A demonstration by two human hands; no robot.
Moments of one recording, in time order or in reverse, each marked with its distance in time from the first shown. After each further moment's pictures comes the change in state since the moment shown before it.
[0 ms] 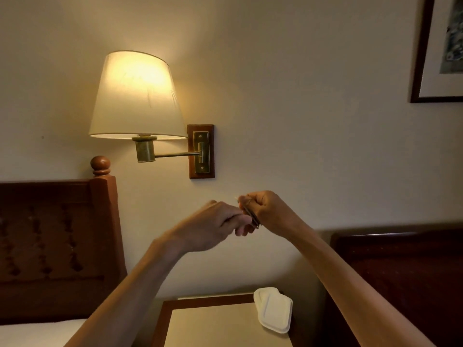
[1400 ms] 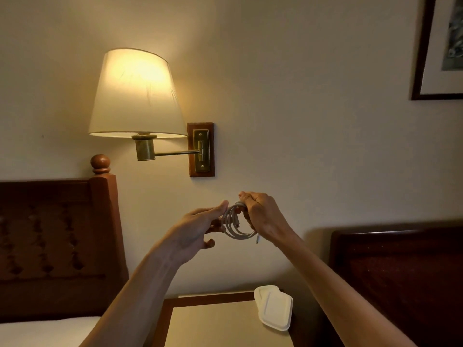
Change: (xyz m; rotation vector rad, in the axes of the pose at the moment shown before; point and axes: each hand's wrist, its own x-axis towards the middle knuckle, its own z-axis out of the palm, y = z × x) left_hand -0.011 -0.020 0.020 -1.038 0.315 -0.643; right_hand 0.000 -0.005 0.027 -0.078 0.264 0.083
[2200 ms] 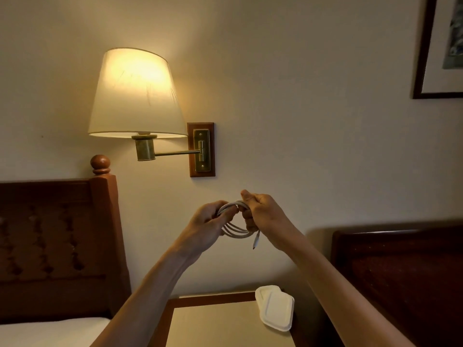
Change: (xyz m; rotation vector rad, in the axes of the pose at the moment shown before) left_hand 0.010 -0.008 0.009 0.388 -0.020 0.383; right_hand 0.003 0.004 0.000 0.251 -0.105 0.174
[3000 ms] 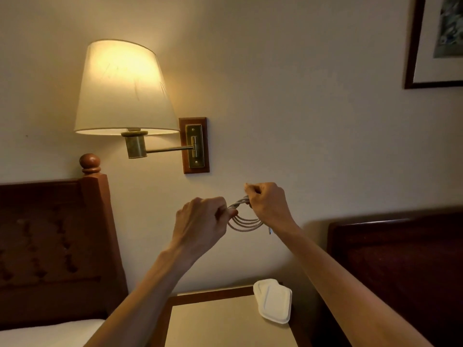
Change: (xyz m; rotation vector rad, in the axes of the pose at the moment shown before) left_hand 0.012 -0.014 0.002 0.836 0.331 0.377; right_hand 0.018 0.012 -0.012 -0.410 0.397 -0.143
